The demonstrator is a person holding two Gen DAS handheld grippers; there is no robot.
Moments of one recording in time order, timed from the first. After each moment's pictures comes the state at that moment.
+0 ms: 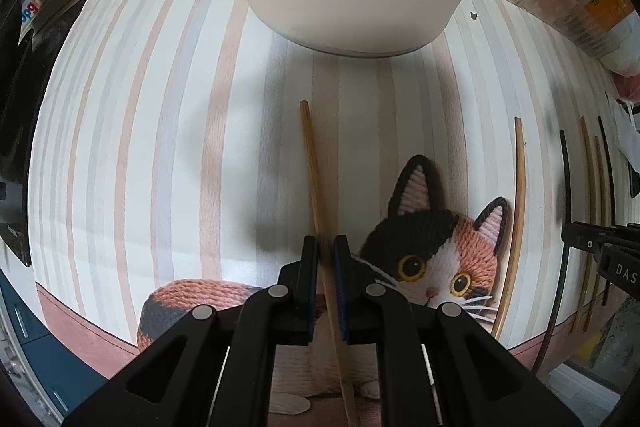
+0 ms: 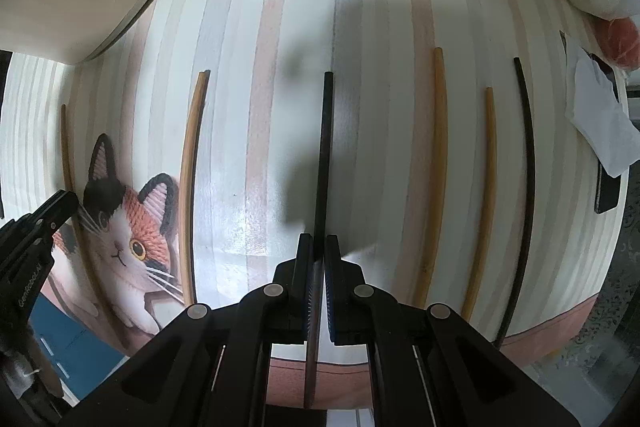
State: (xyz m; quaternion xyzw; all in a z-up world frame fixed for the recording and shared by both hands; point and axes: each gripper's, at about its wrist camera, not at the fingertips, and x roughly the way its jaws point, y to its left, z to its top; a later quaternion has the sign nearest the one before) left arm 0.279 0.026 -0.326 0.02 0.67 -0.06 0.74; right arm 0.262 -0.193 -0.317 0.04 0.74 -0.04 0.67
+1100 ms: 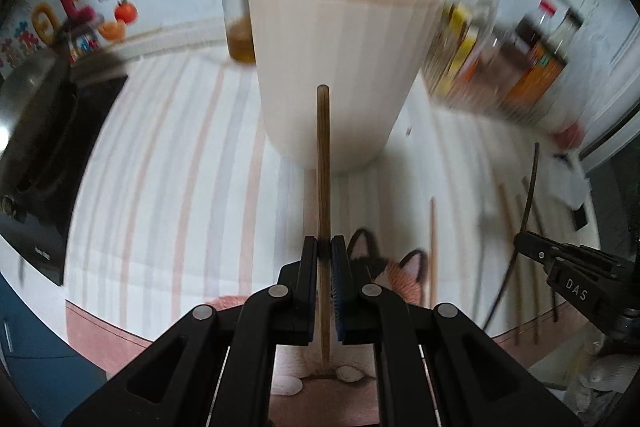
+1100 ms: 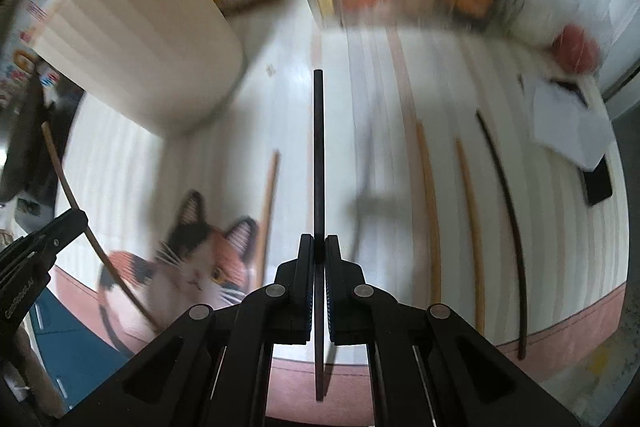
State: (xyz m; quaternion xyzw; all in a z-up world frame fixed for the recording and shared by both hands) left arm 0.241 0.042 -0.183 -0.01 0.54 -0.09 0.84; right arm 0.188 -0.156 -0.225 0.11 0.56 -0.02 0.82
